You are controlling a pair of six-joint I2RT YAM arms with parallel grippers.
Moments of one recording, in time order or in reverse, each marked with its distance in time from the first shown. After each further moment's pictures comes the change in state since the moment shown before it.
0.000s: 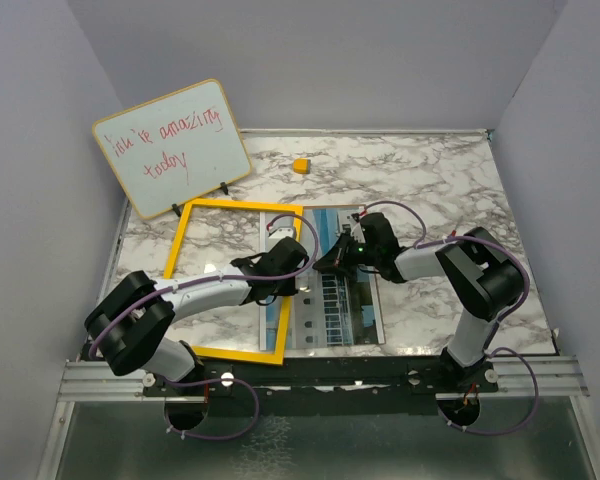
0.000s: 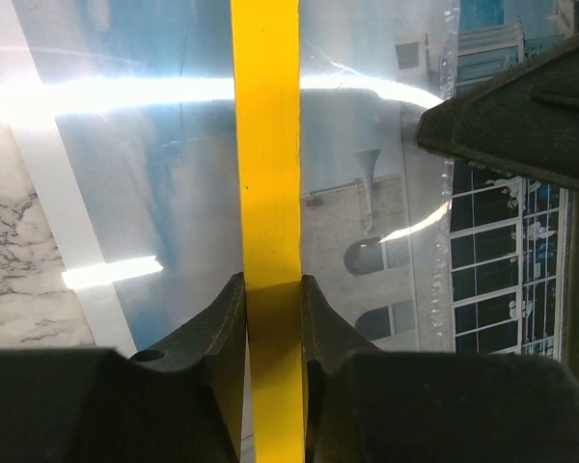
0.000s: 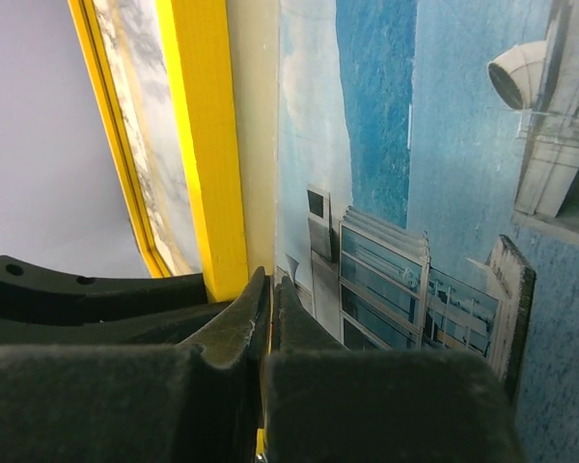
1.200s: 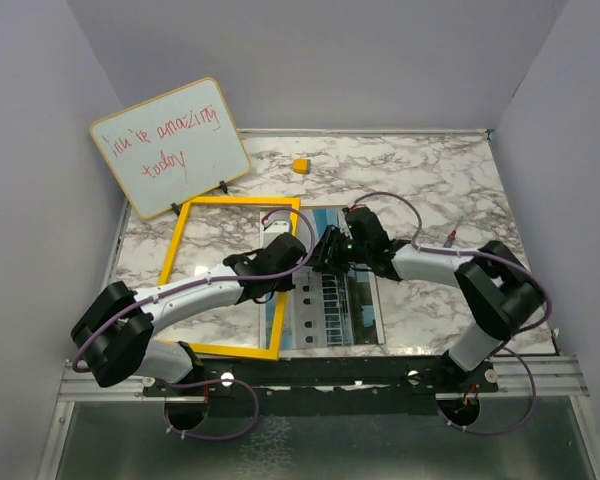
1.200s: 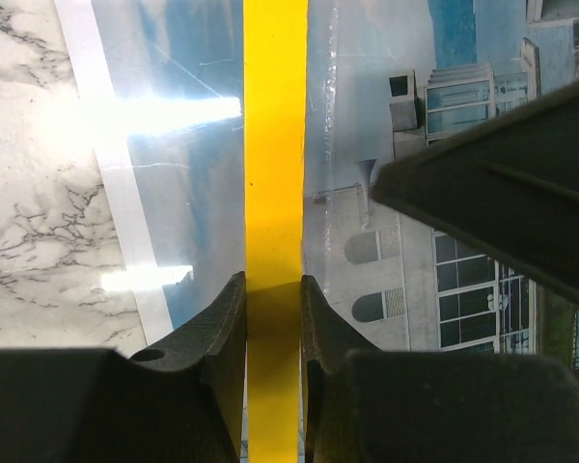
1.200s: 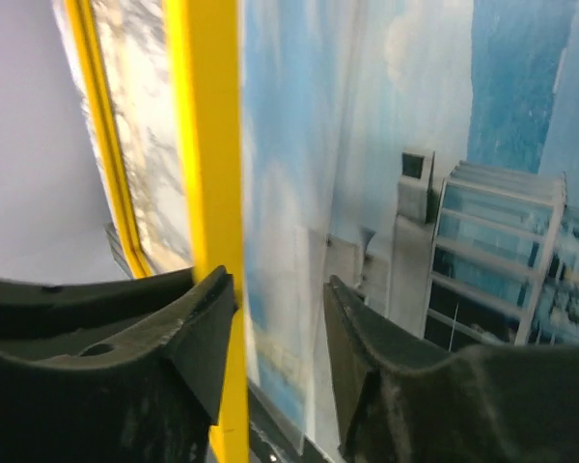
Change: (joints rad) left arm -0.018 -0.077 0.079 -0.152 -0.092 -0.012; right arm 0.120 -0.076 0.107 -0.231 0.141 -0.016
